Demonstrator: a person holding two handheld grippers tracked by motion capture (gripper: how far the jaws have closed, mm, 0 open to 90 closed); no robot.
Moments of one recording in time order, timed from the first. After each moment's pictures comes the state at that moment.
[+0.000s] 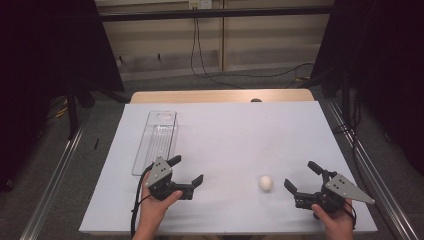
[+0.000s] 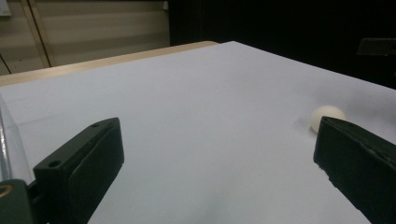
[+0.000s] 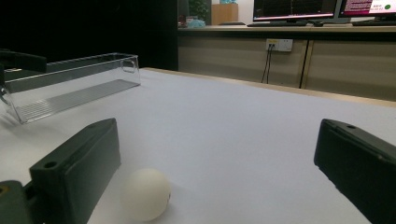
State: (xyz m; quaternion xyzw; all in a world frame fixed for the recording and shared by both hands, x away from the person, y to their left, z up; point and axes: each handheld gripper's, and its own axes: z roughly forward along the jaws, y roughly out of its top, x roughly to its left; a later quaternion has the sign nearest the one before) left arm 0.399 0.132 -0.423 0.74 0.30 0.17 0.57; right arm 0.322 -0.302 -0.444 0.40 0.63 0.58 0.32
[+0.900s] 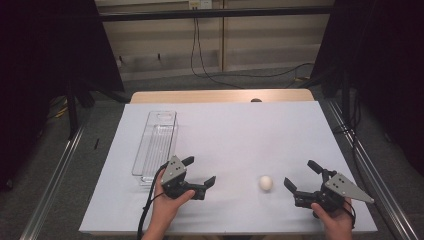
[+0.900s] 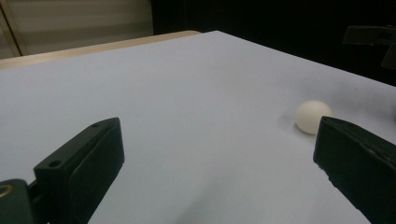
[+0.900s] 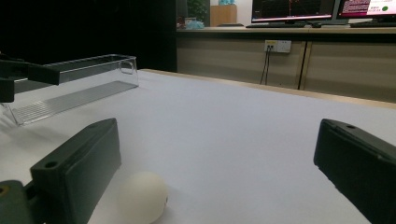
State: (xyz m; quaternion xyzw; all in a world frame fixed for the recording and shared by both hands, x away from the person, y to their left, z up) left arm 0.404 0.102 -0.431 0.76 0.29 0.15 0.56; right arm 0.324 -0.303 -0.444 0.40 0.63 0.58 0.33
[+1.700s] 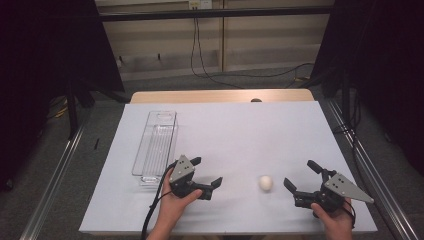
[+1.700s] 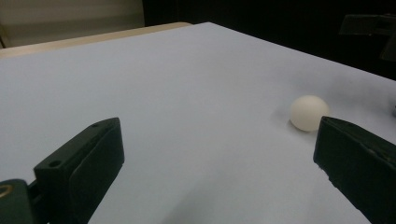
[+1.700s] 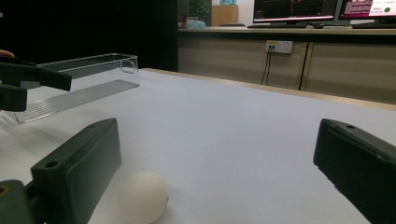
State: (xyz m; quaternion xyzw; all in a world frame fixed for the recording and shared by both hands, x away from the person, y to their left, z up) left arm 0.408 0.085 -0.438 0.77 0.28 0.13 0.56; right arm 0.324 -0.302 -0.444 0.40 0.64 0.57 0.33
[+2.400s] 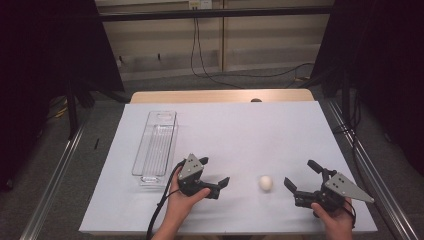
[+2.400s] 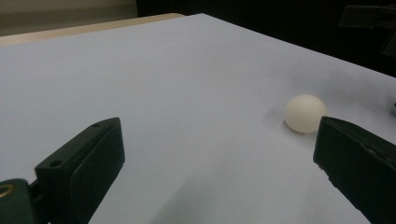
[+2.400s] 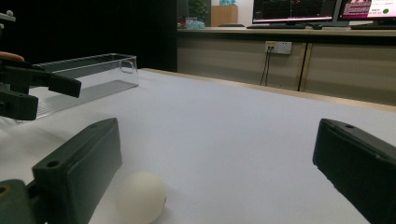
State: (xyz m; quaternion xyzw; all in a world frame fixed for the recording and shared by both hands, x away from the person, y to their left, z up) left arm 0.411 0.067 -0.439 0.78 0.29 0.12 0.54; right arm 0.325 -0.303 -0.443 0.40 0.63 0.58 0.33
